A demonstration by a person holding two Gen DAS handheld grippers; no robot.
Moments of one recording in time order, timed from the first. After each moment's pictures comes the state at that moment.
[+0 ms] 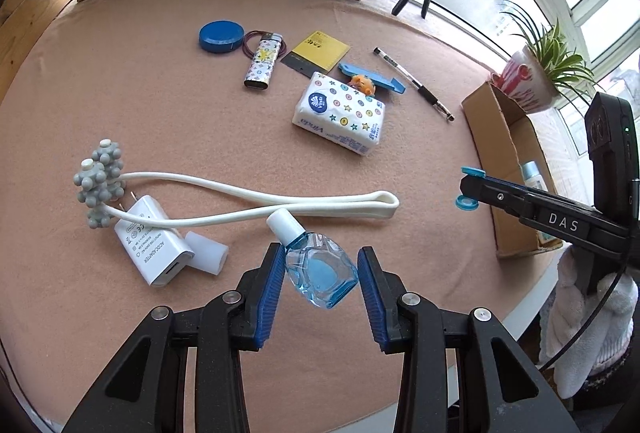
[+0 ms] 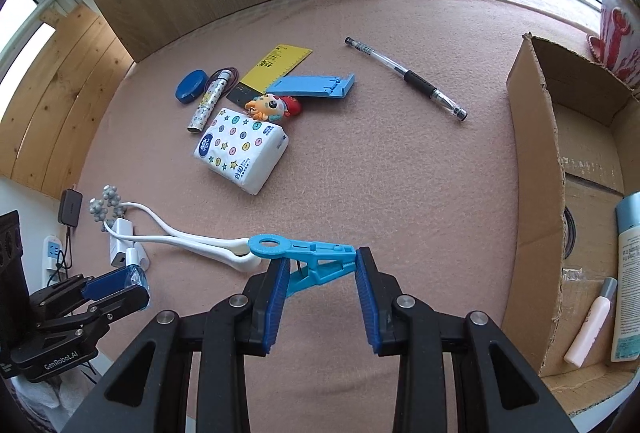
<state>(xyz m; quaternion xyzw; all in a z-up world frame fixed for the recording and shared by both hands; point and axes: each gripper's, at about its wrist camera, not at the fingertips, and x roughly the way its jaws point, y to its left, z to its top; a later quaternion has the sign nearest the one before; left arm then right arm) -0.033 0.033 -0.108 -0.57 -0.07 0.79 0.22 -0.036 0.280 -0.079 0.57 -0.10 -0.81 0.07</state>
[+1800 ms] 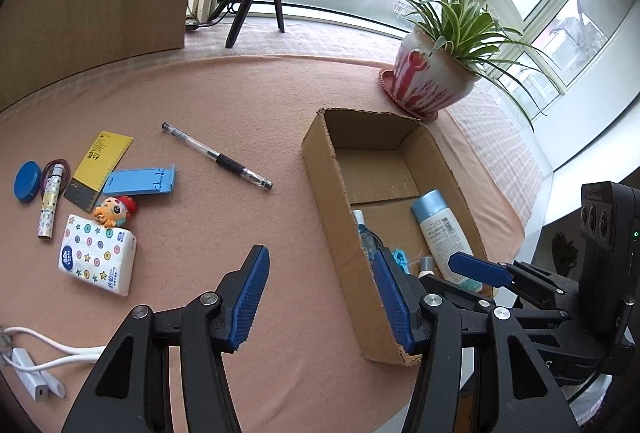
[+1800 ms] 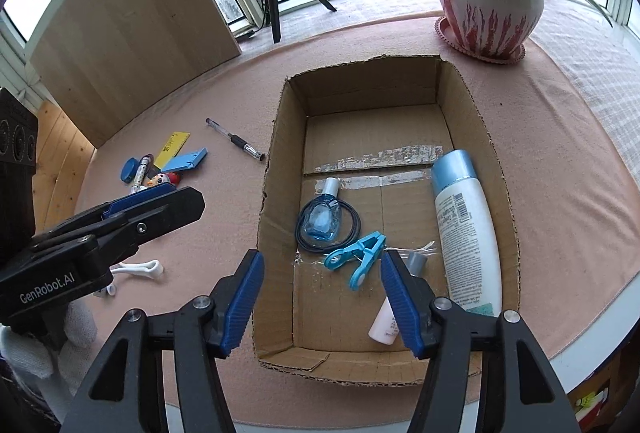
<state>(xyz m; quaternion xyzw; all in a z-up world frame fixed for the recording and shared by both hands) -0.066 0.247 -0.063 -0.51 -0.03 0.79 0.32 0.025 0.439 -0.038 0.52 -0.17 -0.84 -0.02</state>
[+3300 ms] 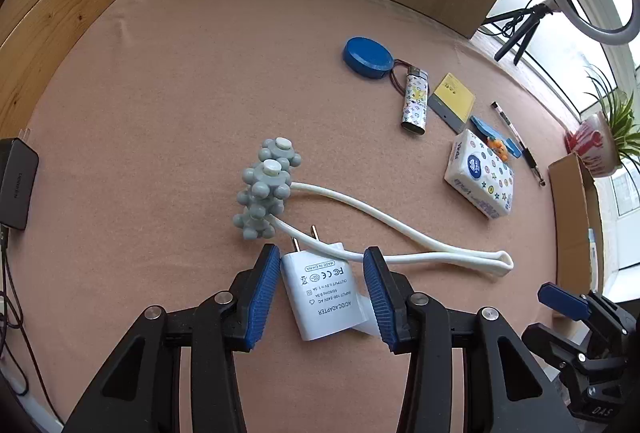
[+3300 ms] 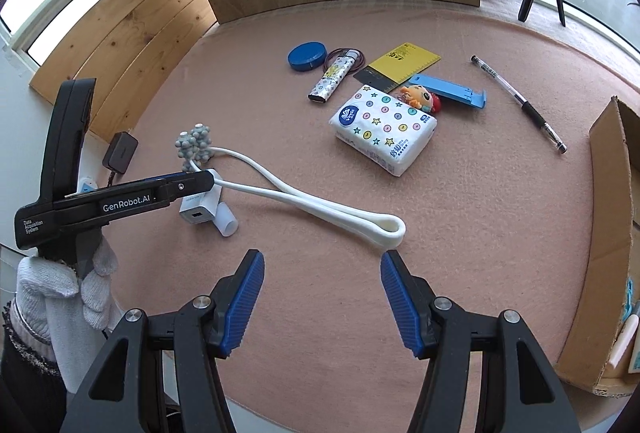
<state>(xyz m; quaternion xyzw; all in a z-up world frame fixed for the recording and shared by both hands) -0.092 -0.052 -0.150 -0.58 -0.10 0.80 0.10 -0.010 0.187 -0.069 0.56 -0.04 -0.81 0.17</state>
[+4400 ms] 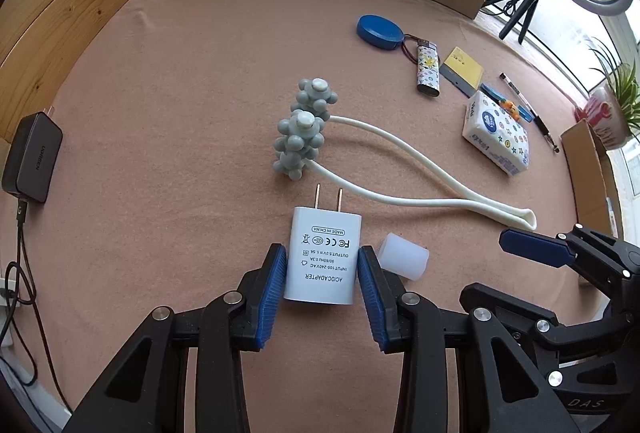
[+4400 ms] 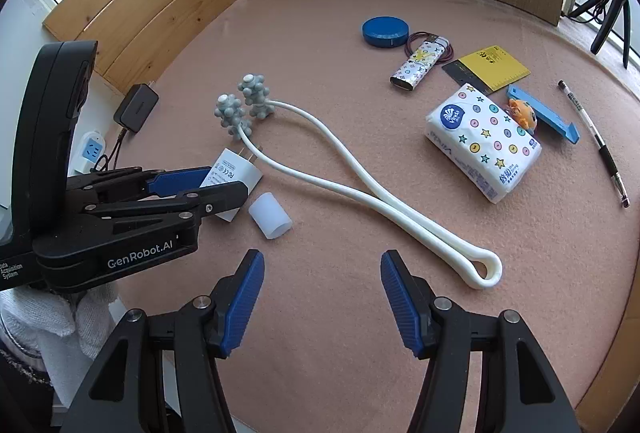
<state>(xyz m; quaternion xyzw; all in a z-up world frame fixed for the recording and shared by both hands) -0.050 -0.069 -0.158 -0.58 -0.07 0.81 0.08 -0.026 0.120 -0.095 0.57 0.02 -0.79 0.23</state>
